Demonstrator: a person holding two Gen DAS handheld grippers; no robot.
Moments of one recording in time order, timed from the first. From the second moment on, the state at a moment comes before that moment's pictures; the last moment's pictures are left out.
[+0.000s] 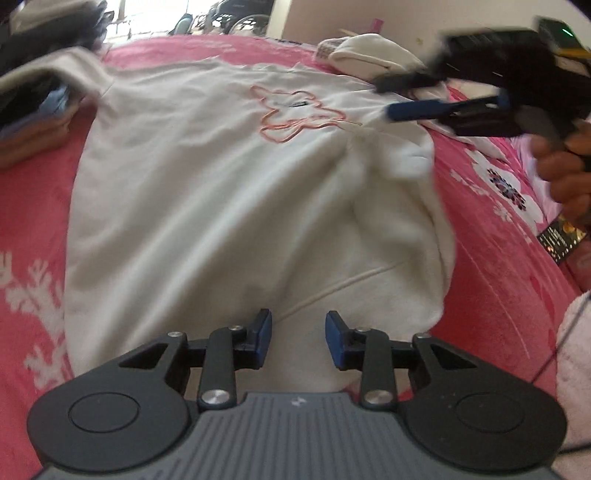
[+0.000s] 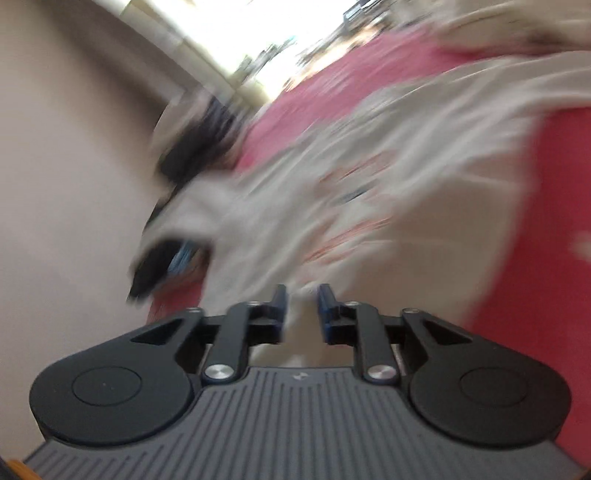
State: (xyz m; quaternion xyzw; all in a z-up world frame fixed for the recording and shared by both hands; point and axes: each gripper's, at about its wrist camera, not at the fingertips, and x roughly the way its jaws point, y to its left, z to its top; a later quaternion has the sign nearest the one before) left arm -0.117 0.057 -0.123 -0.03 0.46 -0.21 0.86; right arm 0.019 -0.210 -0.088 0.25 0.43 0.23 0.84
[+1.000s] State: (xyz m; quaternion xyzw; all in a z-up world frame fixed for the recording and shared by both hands) left arm -0.116 0.057 -0.132 -0.03 0.46 -0.21 0.86; right arm -0.032 -0.146 -0.109 -0.14 0.39 0.15 0.90
